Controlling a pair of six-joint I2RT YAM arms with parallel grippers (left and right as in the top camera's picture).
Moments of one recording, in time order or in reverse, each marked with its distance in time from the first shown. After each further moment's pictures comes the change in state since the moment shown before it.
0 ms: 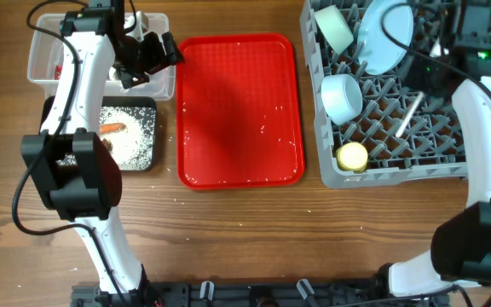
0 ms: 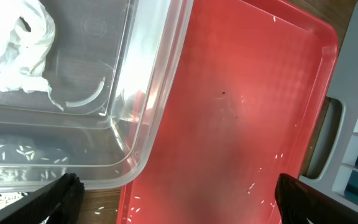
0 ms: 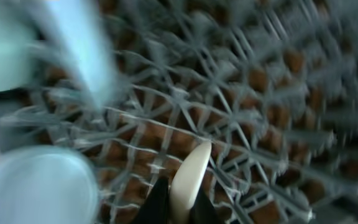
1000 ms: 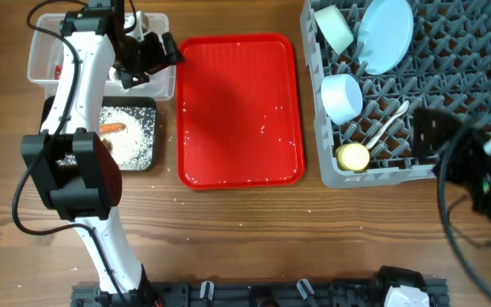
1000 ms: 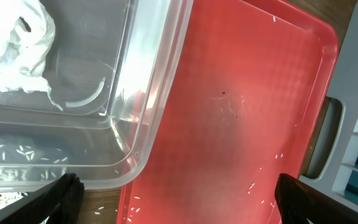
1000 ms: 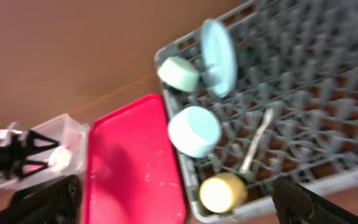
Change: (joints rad) left arm 0.000 0.000 0.000 0.000 0.000 0.000; right arm -0.028 -0.847 -0.066 -0.240 -0.363 0.062
